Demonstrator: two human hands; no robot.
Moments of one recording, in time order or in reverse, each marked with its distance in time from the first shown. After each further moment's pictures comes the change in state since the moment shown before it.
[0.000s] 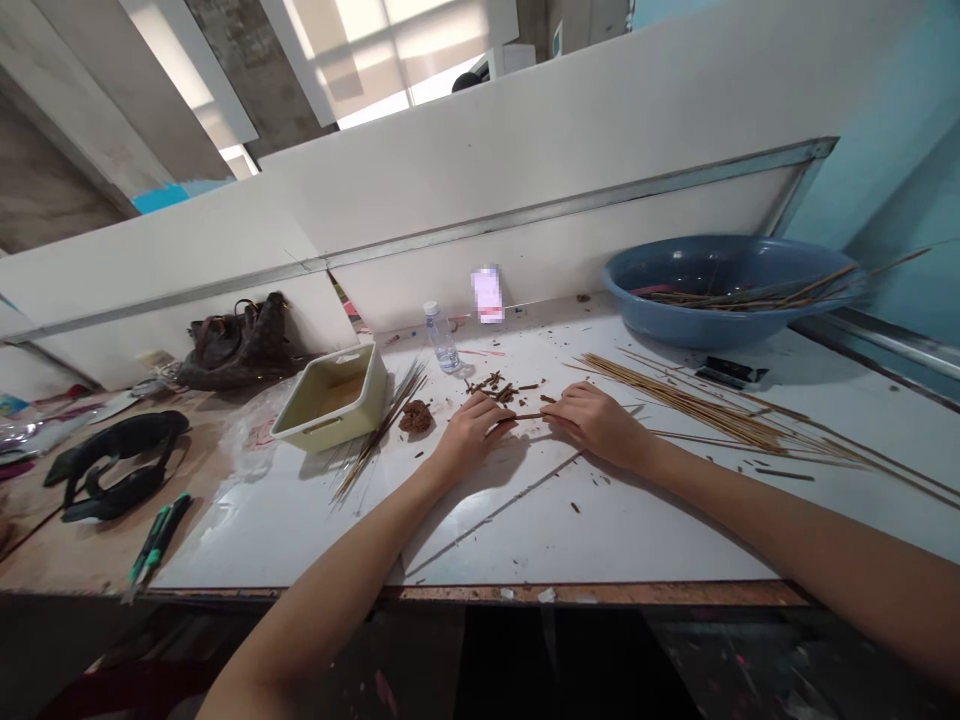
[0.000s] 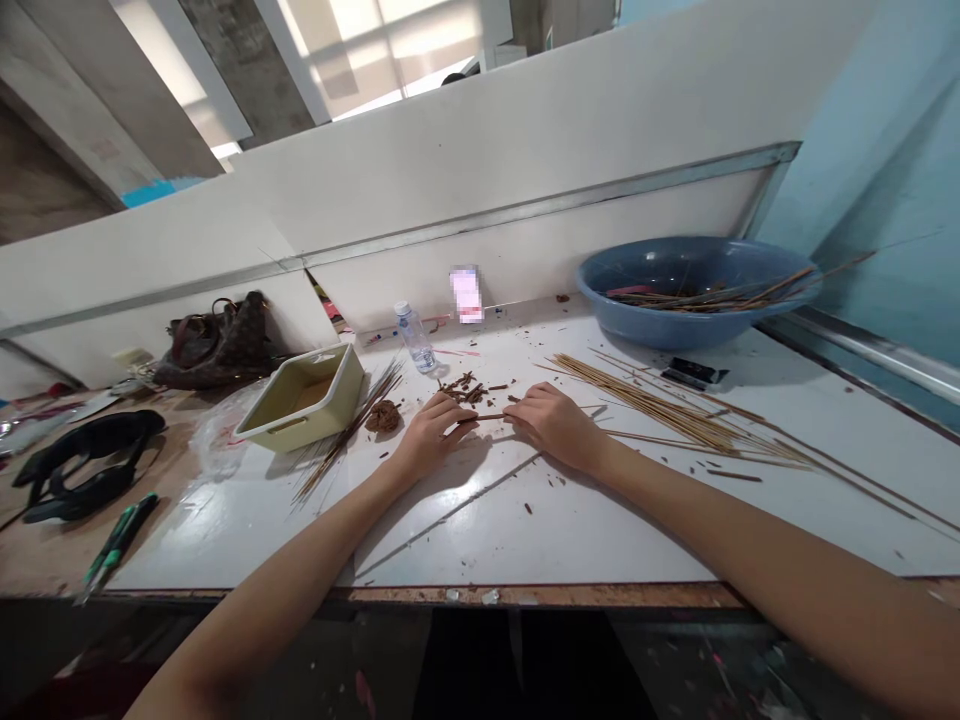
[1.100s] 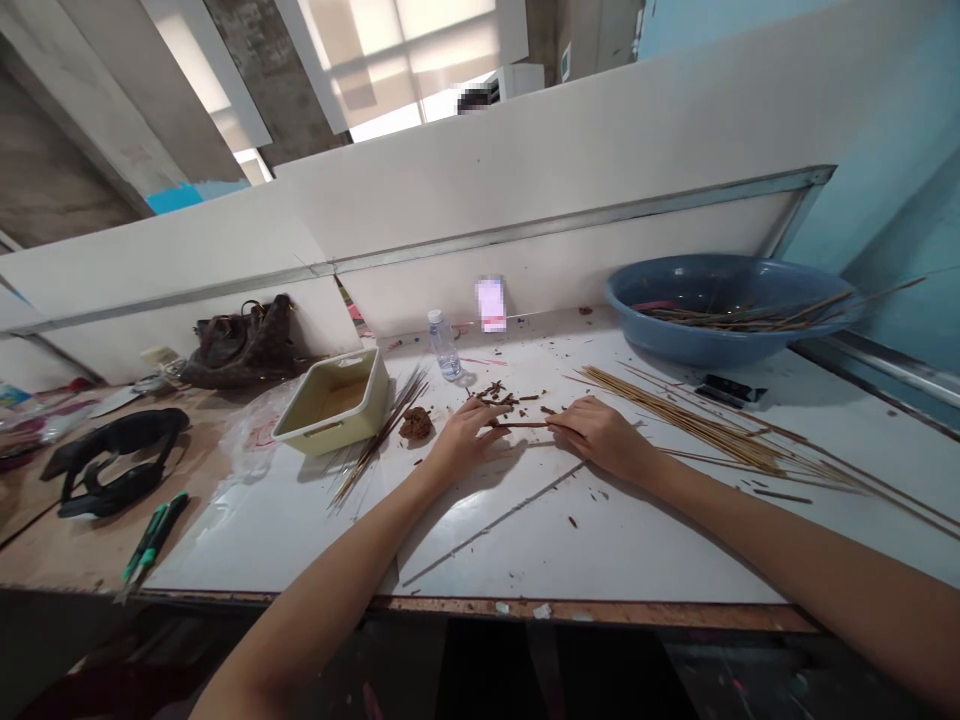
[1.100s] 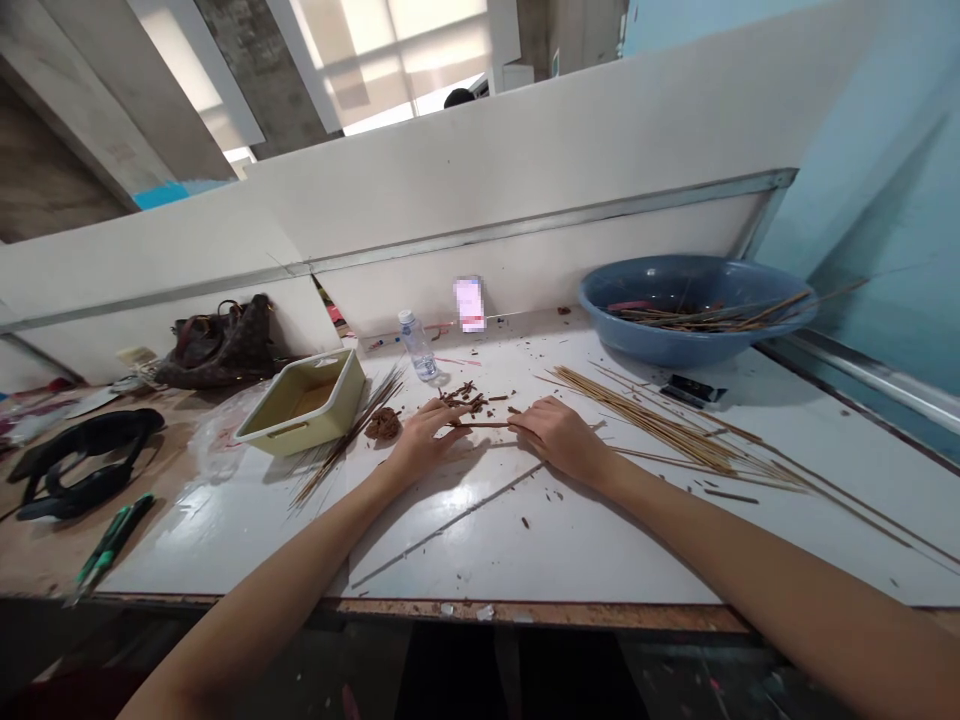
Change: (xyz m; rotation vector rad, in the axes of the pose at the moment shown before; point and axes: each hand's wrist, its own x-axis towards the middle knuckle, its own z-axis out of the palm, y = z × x) left_hand -0.006 -0.017 0.001 0.027 0.051 -0.074; right_hand -0.007 0.009 0.001 0.046 0.030 0.039
